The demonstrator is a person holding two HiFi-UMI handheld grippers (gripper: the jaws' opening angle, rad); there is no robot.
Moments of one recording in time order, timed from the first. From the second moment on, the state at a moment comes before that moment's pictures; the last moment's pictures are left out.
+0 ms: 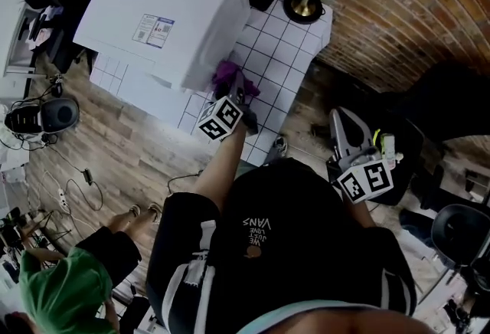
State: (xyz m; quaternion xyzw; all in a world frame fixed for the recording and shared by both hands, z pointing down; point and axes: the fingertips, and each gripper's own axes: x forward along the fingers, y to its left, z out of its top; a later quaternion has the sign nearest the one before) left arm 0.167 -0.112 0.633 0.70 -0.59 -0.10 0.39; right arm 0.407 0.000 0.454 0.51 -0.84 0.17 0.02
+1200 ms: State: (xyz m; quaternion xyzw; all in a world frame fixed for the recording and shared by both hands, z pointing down) left arm 0.267 -0.247 0.620 0.73 -0.54 -0.09 0.41; right arm 0.452 0.005 0.455 0.59 -0.79 0.17 0.02
